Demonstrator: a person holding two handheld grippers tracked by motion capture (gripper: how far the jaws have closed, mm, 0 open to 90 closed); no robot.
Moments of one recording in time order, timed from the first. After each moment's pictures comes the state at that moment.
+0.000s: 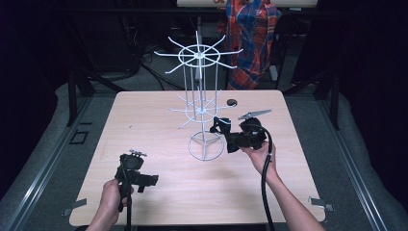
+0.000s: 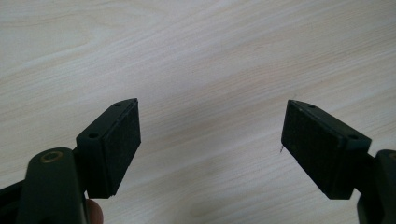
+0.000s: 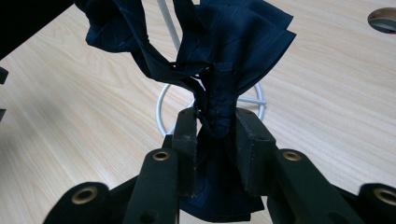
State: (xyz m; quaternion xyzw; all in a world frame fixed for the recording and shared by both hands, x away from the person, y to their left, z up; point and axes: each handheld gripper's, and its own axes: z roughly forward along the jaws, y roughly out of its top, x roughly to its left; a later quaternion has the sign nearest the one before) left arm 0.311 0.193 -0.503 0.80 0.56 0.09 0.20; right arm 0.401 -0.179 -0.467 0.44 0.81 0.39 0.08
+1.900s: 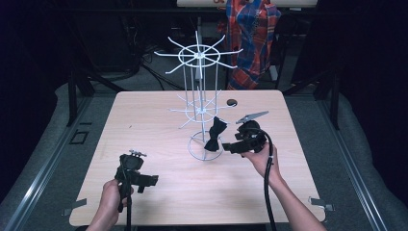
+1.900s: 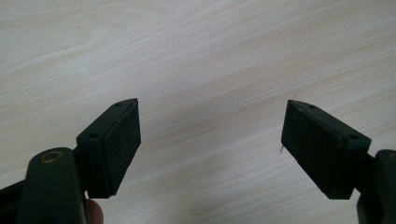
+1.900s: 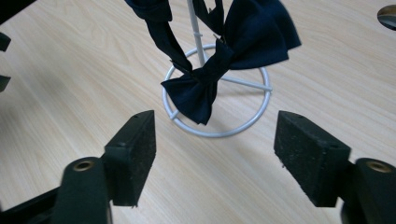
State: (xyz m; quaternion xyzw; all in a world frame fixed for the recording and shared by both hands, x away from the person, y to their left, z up) left arm 0.310 0.193 -0.503 0.80 0.56 0.10 0.20; right arm 0.388 -0.174 -0.459 0.41 0.84 0.36 0.09
